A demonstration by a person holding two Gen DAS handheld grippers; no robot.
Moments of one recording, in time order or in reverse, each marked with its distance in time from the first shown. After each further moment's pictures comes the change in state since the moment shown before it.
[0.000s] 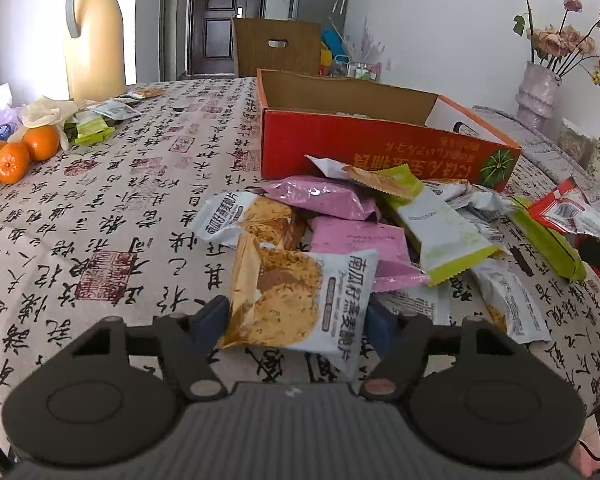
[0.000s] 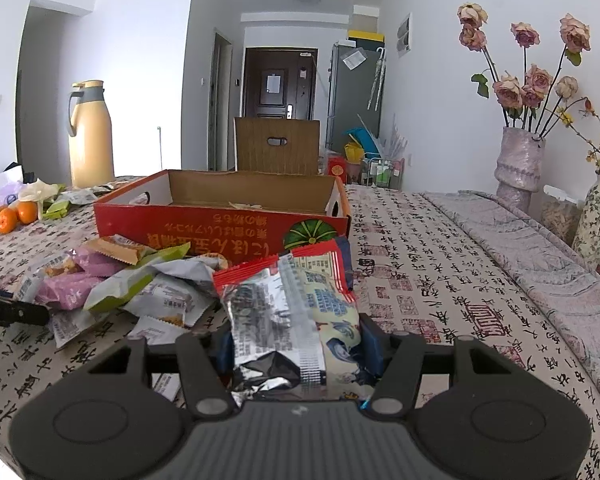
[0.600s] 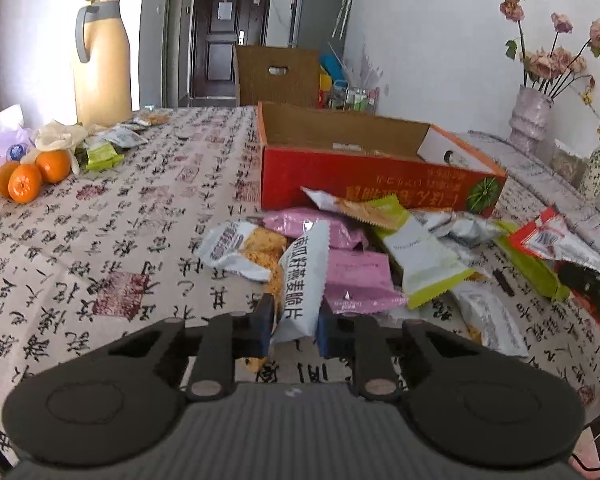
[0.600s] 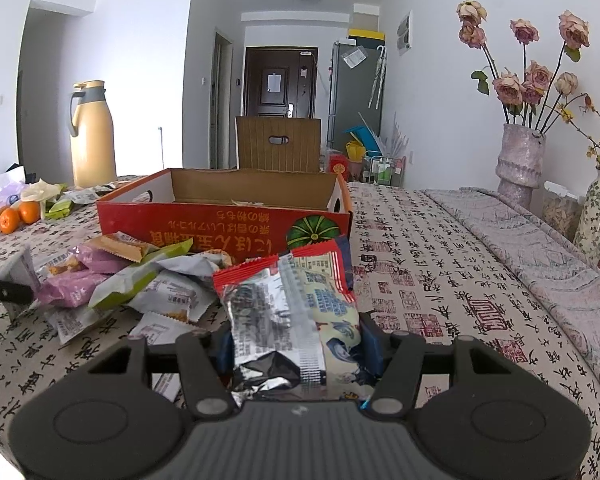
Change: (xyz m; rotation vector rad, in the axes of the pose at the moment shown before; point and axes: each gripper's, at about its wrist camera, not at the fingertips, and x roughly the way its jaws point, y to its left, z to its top) left arm -0.026 -0.003 0.004 -0.001 -0.083 -0.003; right arm -0.002 0.000 -0.003 0.009 0.001 0.005
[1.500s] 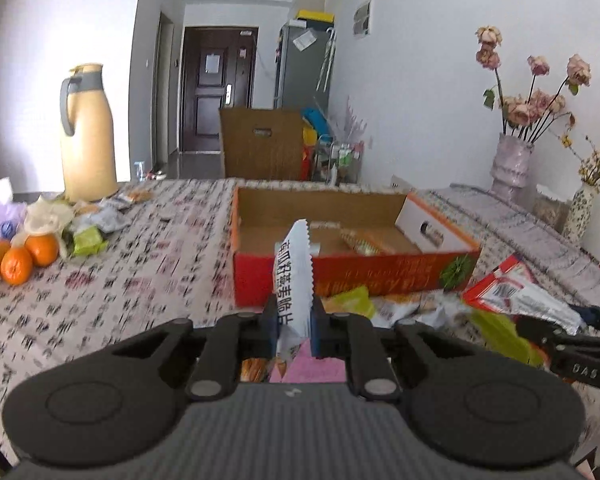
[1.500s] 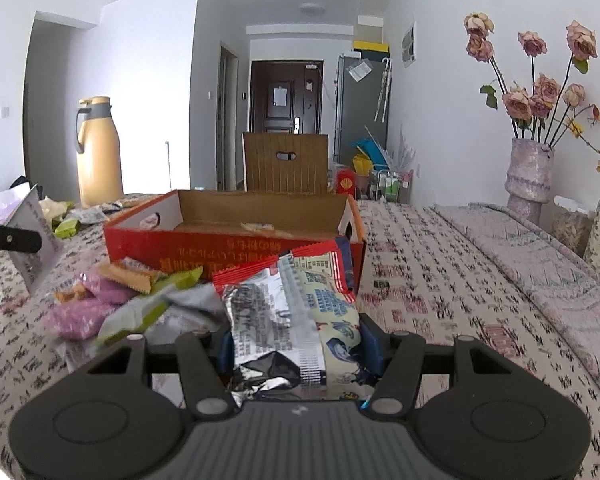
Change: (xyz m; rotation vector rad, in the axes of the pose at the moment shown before) left arm -0.015 -0.026 0.053 0.034 -0.173 -0.025; right arm 0.008 0.006 0.023 0.004 -0.059 0.024
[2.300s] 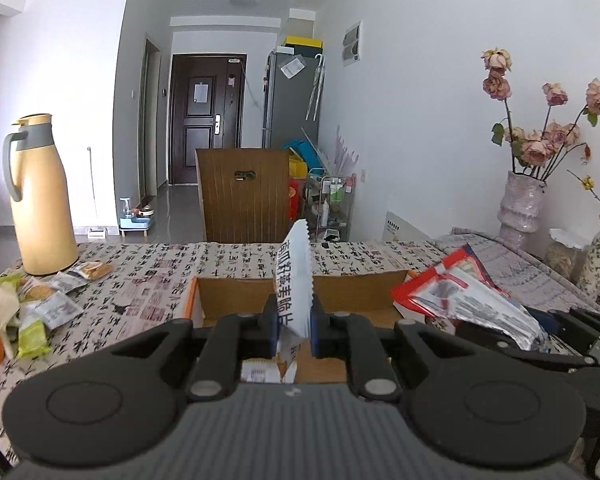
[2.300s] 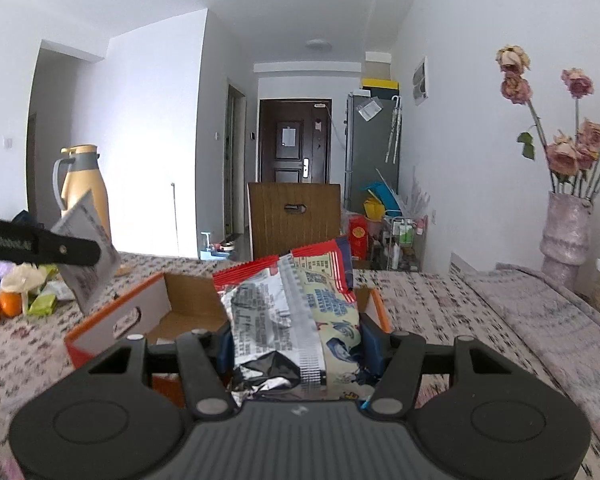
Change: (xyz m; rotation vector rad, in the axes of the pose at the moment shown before) left arm 0.103 -0.030 0.093 0.025 -0.075 -0.014; right arm 0.111 0.001 0.098 0.000 -0.118 0.037
